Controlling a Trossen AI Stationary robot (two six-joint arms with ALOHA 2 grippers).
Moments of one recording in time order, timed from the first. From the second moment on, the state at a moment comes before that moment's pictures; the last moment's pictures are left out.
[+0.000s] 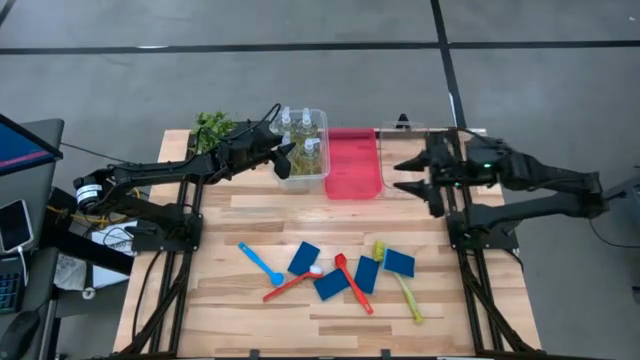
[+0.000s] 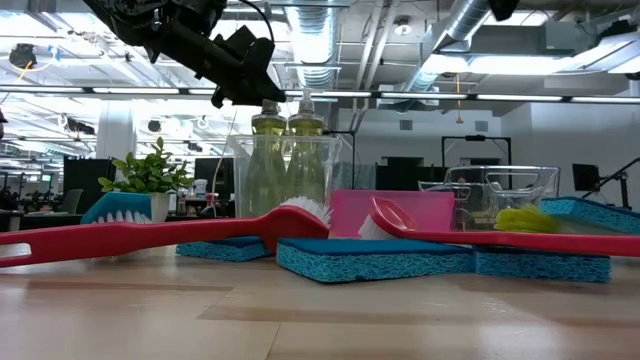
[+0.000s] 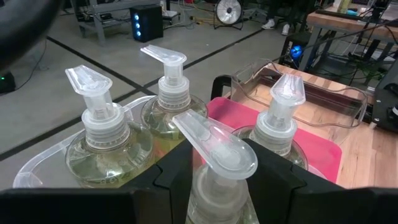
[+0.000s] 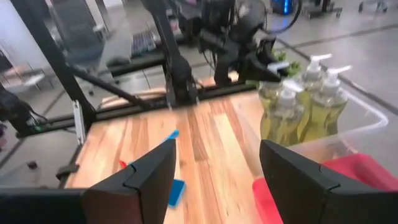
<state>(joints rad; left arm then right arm) 0.40 1.26 0.74 0.25 -0.21 -0.07 -0.09 0.73 0.98 -0.49 0.03 0.15</state>
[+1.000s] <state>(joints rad) 0.40 1.26 0.74 0.25 -0.21 -0.07 -0.09 0.82 0.98 -0.49 0.02 0.15</state>
